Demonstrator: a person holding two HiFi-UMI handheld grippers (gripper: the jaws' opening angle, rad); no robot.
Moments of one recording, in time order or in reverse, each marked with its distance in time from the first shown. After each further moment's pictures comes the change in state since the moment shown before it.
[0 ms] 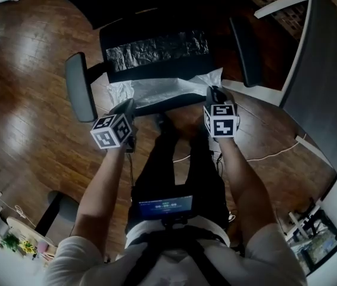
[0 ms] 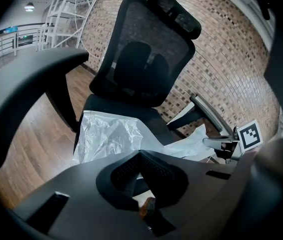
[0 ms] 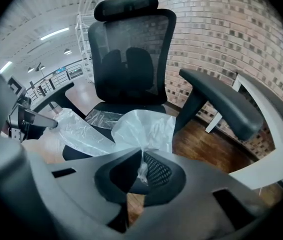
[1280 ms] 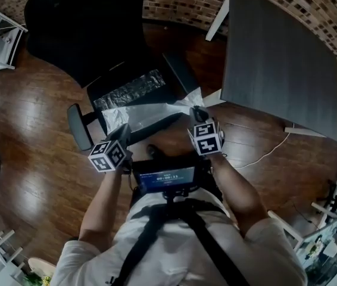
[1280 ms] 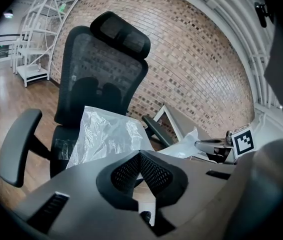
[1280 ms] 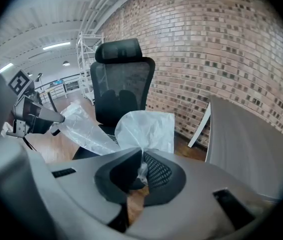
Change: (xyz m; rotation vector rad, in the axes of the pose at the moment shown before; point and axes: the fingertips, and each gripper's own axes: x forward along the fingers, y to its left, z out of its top) left arm -0.090 -0.181 0.071 0.176 -0.087 -0.211; right arm -0.192 -0.058 0.033 0.043 -0.195 -0.081
